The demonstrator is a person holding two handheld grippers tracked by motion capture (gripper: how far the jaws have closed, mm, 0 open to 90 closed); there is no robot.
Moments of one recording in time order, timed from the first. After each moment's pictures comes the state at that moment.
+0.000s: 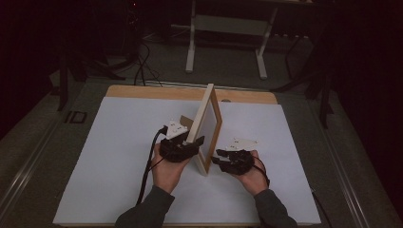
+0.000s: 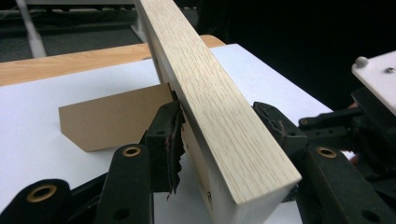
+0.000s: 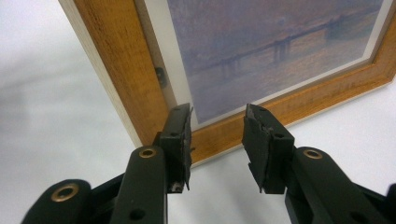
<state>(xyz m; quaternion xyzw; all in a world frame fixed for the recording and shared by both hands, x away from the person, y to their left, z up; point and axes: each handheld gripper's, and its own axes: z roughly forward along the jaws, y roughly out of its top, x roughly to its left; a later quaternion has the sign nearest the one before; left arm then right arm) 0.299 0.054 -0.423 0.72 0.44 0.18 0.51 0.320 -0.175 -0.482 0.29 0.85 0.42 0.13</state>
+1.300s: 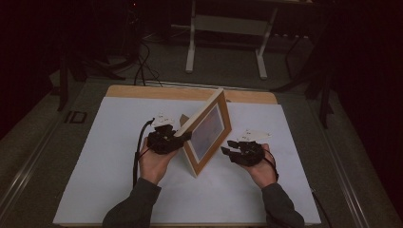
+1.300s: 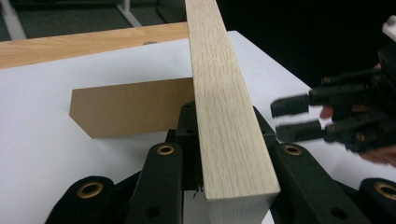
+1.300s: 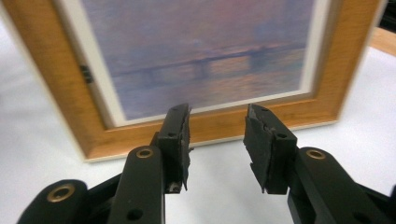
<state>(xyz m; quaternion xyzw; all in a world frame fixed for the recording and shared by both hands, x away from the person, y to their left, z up) 0.321 0.094 -0.422 0.74 0.43 0.12 0.50 0.338 -0.202 -0.466 0.32 0.83 0.42 0.16</state>
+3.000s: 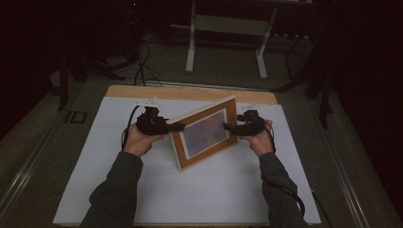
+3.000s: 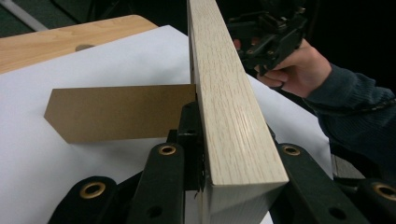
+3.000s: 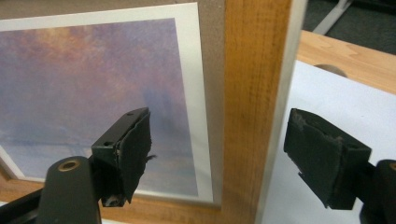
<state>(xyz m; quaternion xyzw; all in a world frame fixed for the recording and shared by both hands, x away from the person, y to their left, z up) 0.393 0.144 -0.435 0.77 0.30 -0.02 0.56 0.432 -0.215 -0.454 0.39 0.80 0.43 0.14</state>
